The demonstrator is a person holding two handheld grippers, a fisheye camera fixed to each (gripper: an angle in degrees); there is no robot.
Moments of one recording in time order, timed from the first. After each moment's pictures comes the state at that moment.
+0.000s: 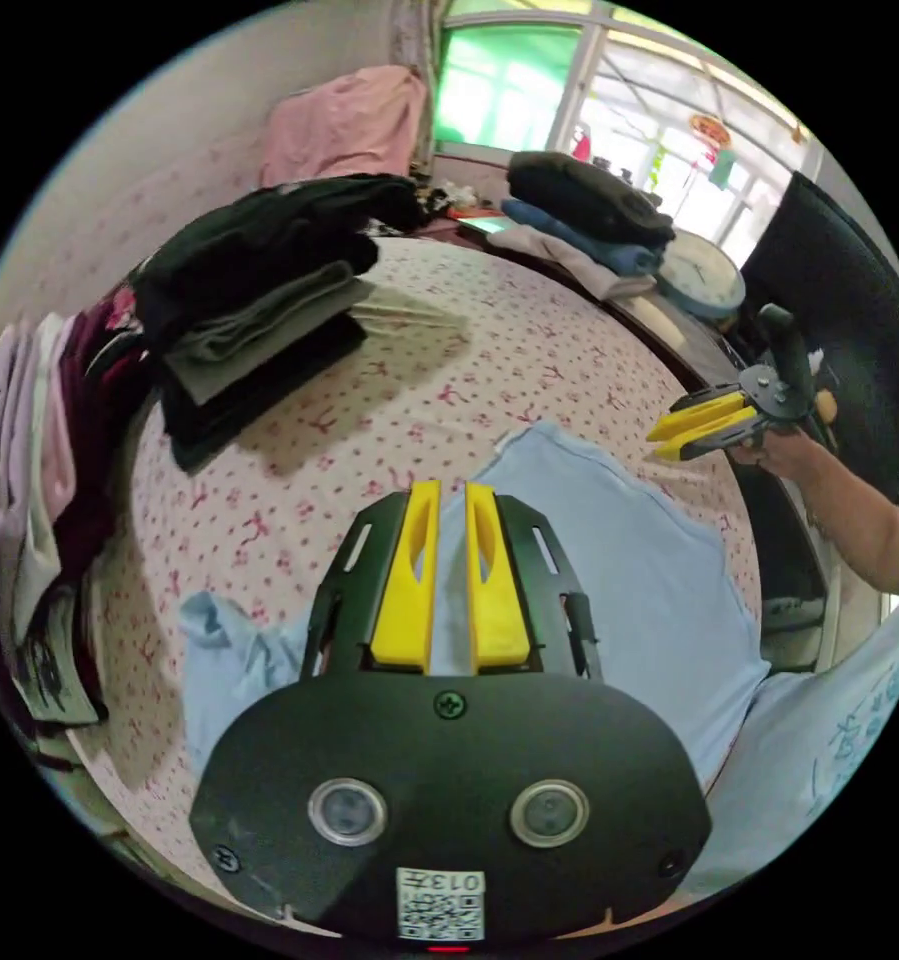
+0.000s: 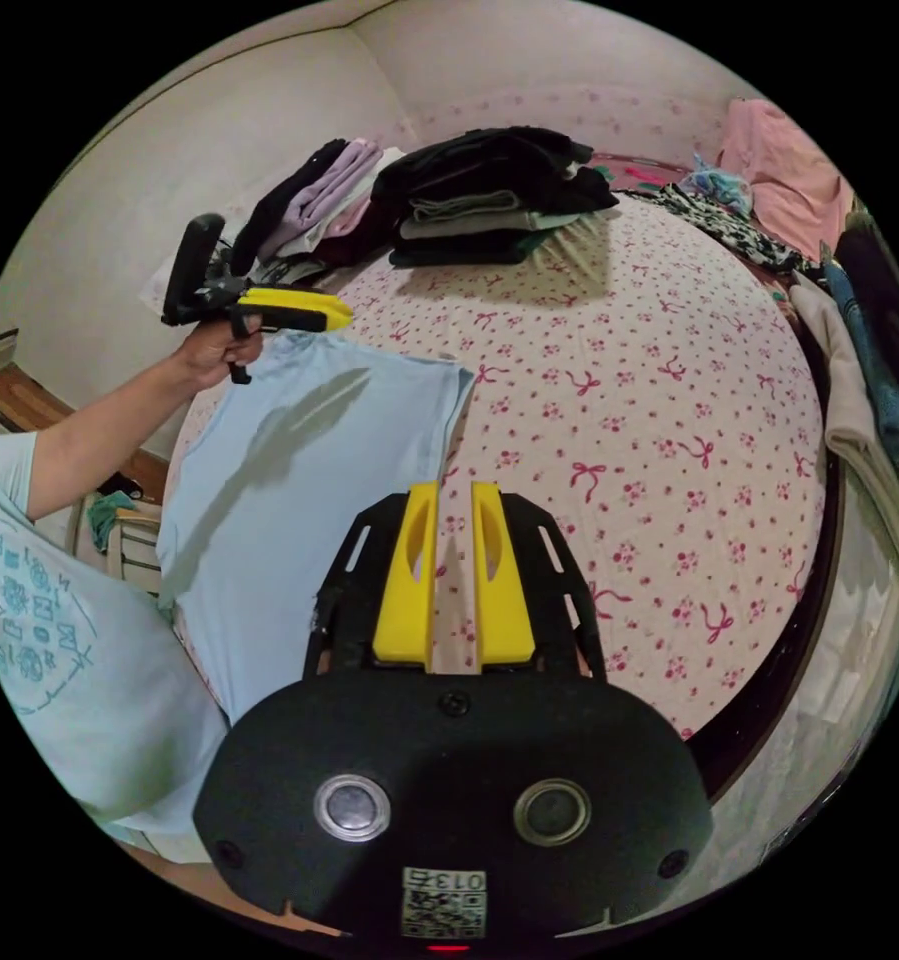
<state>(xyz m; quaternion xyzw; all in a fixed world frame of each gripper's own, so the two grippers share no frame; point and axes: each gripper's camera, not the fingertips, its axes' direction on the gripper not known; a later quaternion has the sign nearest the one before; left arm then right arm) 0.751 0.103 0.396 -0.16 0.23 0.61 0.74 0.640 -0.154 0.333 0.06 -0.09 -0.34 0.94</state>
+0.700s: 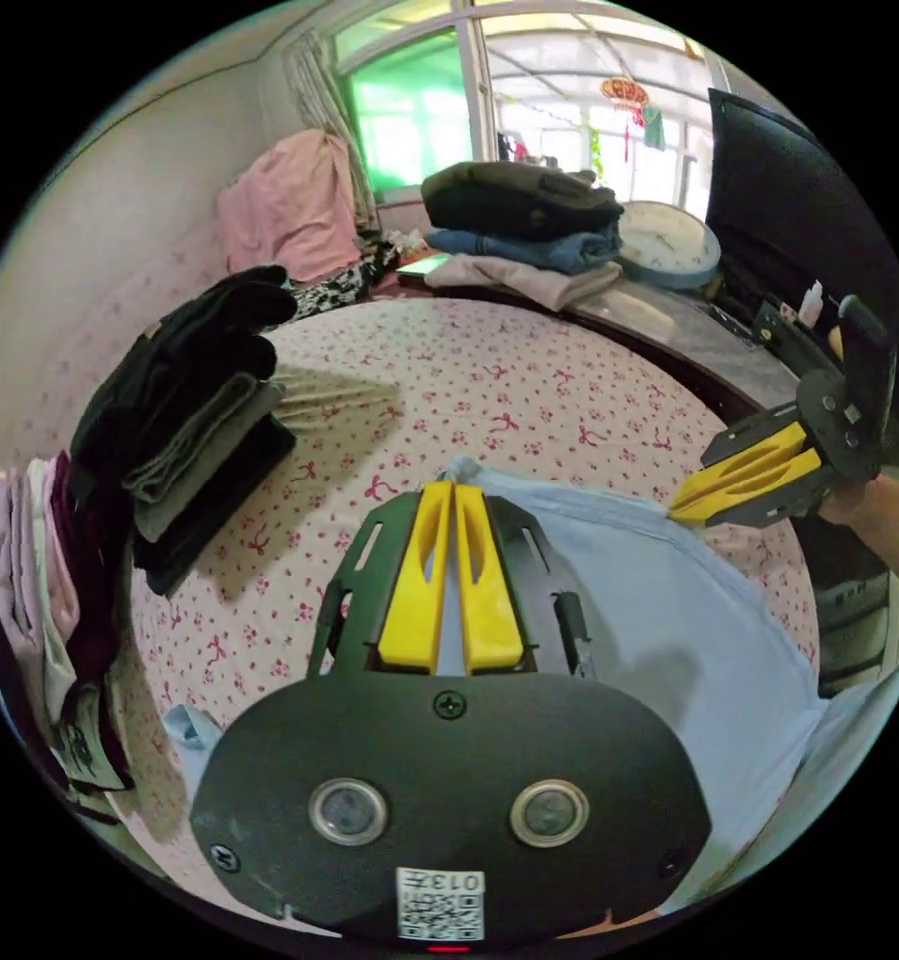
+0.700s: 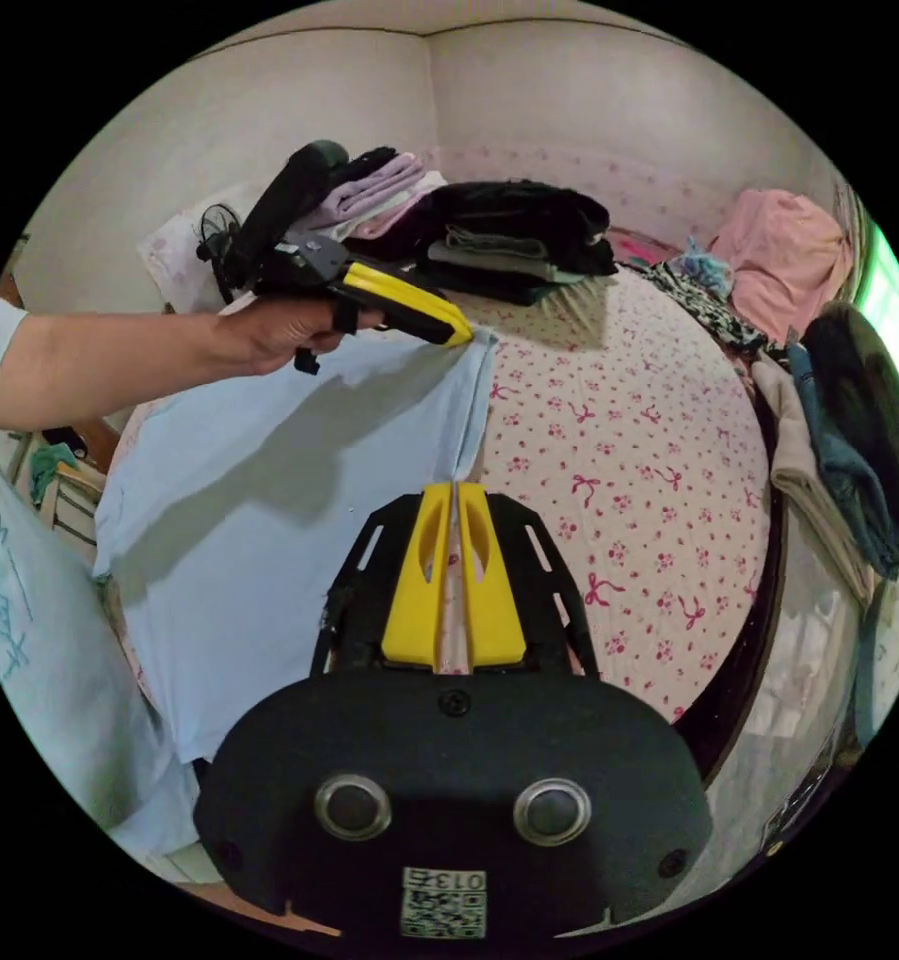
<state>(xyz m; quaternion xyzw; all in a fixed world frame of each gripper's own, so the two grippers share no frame) 0.807 0.167 0.403 -0.05 0.23 0.65 0.72 0.655 -0.054 0.344 0.16 -0.01 -0.38 0.91</state>
